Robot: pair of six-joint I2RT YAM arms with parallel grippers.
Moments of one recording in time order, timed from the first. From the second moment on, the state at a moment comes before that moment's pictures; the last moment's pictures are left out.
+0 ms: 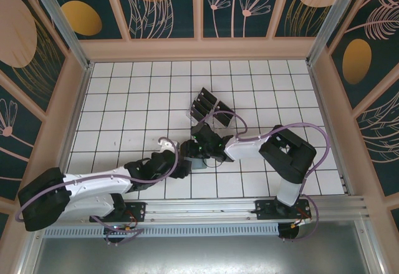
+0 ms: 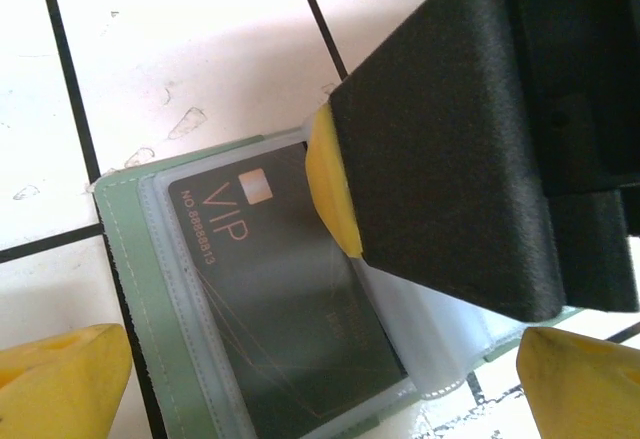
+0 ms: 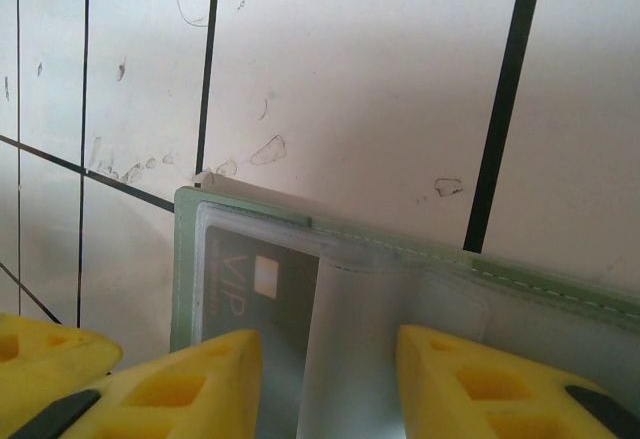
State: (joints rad) left arm -1.05 1.14 0.37 -0.07 -0.32 -0.66; right arm 0.97 1.78 0.84 0.13 -0.16 0.92
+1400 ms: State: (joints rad) left arm -1.05 1.27 0.36 -0.04 -0.42 -0.67; right arm 0.94 1.58 0.77 0.07 -0.13 0.92
